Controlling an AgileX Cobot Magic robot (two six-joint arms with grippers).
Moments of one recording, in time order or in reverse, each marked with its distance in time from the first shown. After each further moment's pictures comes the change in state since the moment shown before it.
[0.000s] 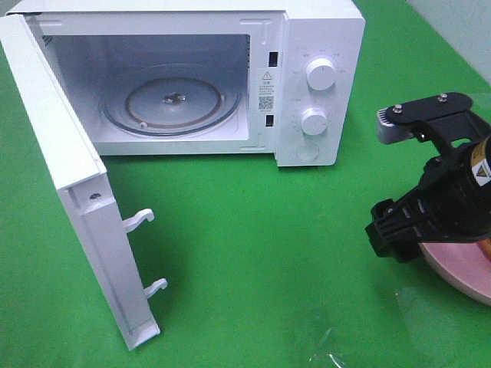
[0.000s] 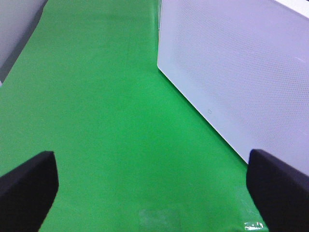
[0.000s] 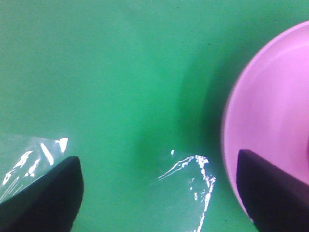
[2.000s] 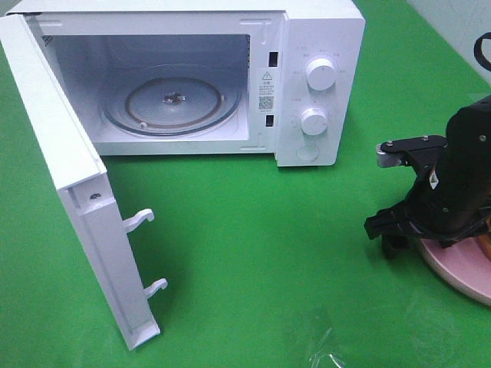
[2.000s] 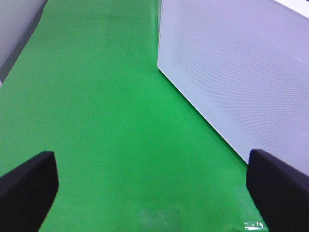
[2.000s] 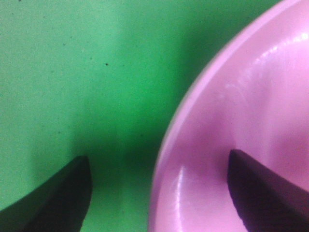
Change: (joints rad) left arm 0.000 0.000 0.000 0.000 0.000 0.000; right arm -0.263 0.504 -0.140 -0.044 -0.161 -0.012
